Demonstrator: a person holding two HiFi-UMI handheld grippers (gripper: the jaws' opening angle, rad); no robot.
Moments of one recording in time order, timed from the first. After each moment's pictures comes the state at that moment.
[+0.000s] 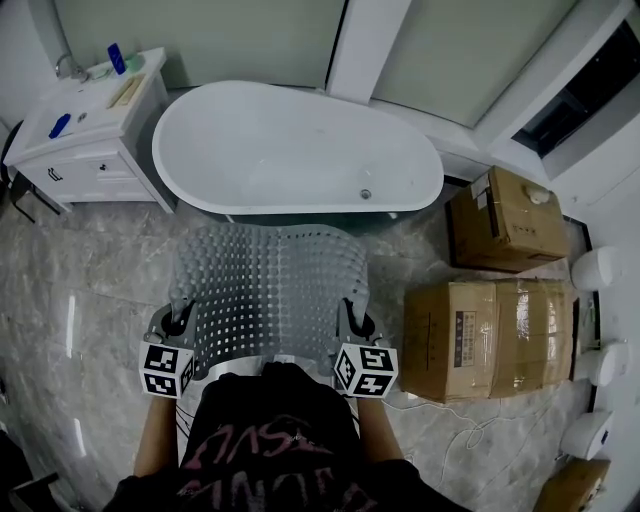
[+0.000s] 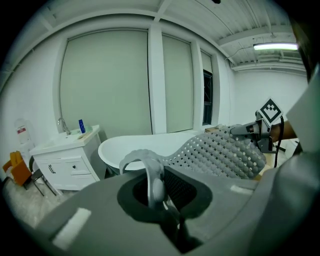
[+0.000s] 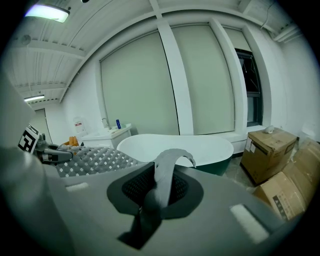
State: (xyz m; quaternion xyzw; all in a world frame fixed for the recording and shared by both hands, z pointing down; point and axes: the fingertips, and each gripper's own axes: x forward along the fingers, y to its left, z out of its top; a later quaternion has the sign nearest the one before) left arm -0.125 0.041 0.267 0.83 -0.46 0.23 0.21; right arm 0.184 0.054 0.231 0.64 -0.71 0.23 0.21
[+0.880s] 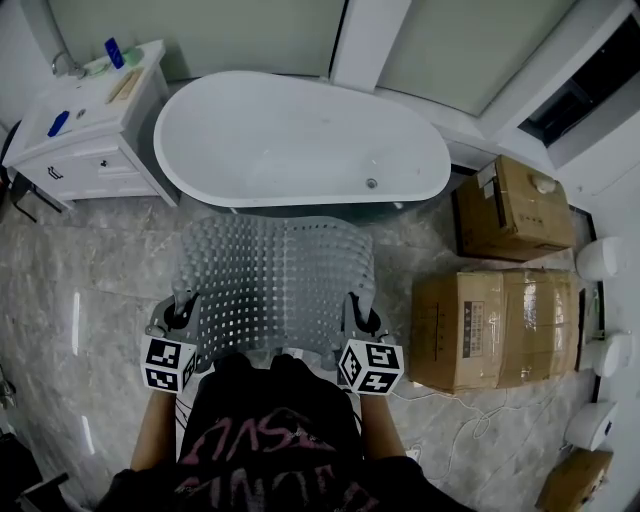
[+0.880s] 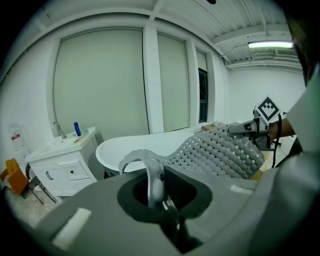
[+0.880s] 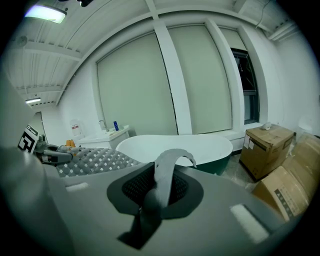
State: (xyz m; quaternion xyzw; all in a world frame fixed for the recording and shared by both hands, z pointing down) left arm -0.137 0.029 0.271 0.85 -0.44 0.25 0.19; right arm 0.171 0.052 0.237 0.65 -0.69 0.23 0.20
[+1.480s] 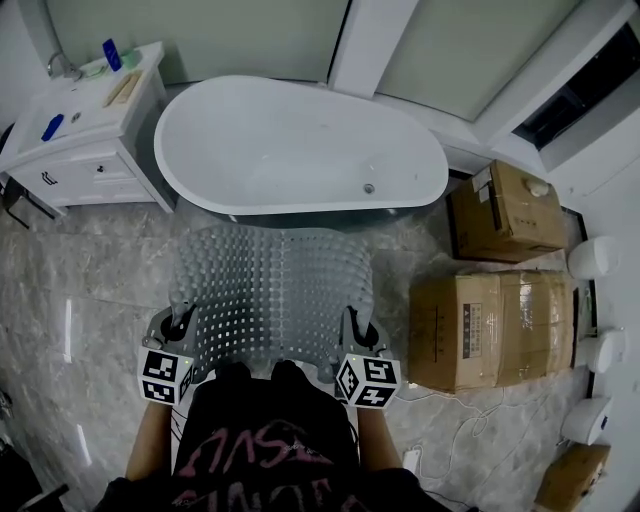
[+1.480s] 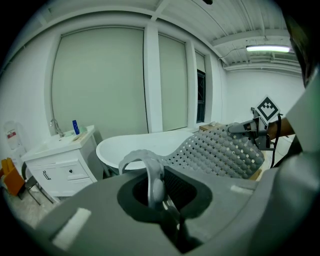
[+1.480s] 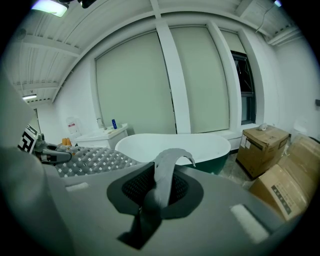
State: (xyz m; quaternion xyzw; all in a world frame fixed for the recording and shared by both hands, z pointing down) left arm -0.169 0.030 0.280 0.86 -0.42 0.24 0.19; right arm 0.139 0.063 0.239 0.67 -0.68 0.23 0.21
